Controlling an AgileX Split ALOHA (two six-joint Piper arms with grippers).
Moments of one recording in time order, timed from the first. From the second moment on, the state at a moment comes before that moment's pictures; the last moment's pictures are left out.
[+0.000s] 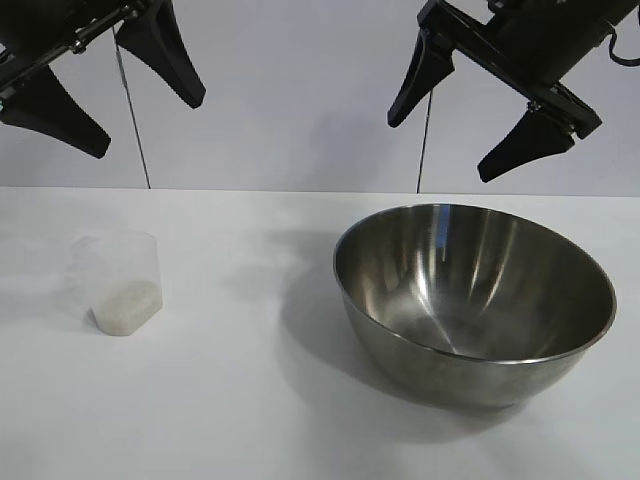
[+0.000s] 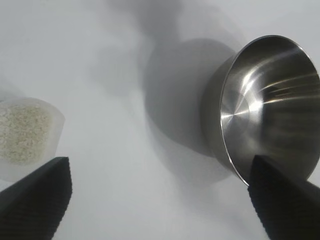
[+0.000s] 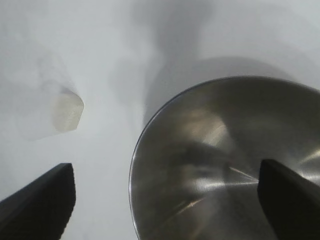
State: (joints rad) left arm -0.25 1.67 -1.32 -0.58 0.89 0.19; right arm 0.14 1.79 -1.41 0.57 0.92 -0.15
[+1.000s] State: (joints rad) left arm -0.25 1.67 -1.32 -0.58 0.89 0.19; right arm 0.14 1.74 -1.37 0.00 1.07 -0.04
